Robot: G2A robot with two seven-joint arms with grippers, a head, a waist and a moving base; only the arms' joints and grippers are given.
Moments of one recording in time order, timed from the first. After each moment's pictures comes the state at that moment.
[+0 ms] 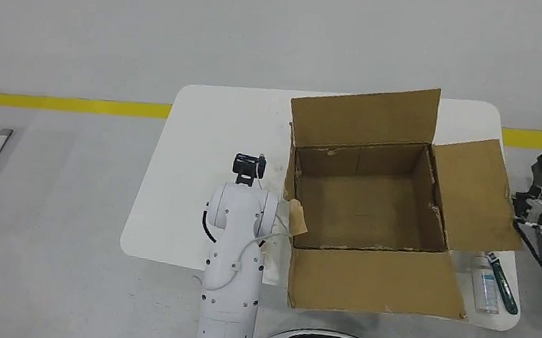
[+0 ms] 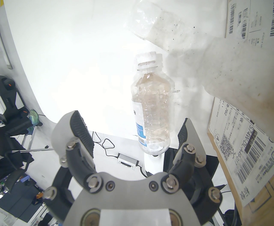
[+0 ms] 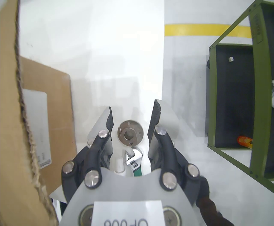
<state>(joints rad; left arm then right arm) 0.94 -1.91 -1.46 -1.53 2.07 -0.11 -1.54 -1.29 -1.06 1.86 -1.75 -0.90 0.06 0.93</state>
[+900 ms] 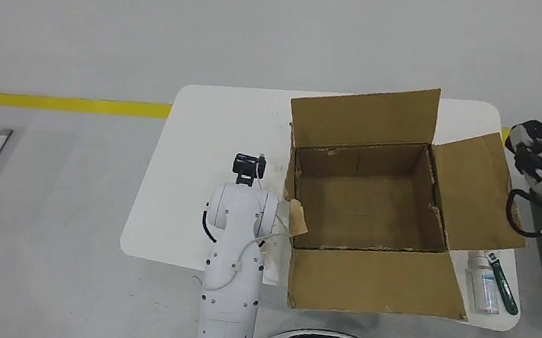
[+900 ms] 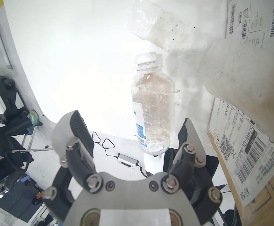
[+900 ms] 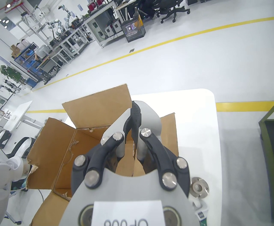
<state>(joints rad) 0.94 -1.91 -1.46 -1.53 2.07 -0.11 -1.54 -1.35 -1.08 1.84 -2.10 -0.61 0.11 0.62</state>
